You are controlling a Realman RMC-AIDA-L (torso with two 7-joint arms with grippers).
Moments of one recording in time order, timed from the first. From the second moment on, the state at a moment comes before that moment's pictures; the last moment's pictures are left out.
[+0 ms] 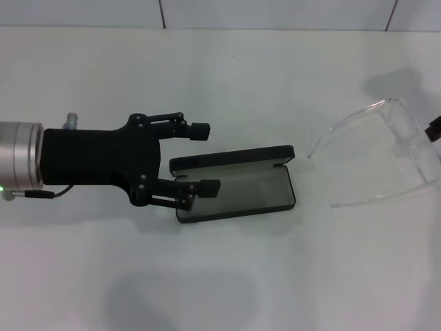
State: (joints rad) left arm -0.47 -2.09 0.88 0.90 1.84 1.81 -1.37; right arm 0.85 1.92 -0.94 -1.02 -2.79 -1.63 2.62
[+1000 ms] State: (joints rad) left arm -0.46 -2.09 0.88 0.90 1.82 1.81 -1.35; right arm 0.85 1.96 -0.96 -0.88 -2.77 -1.44 2.61
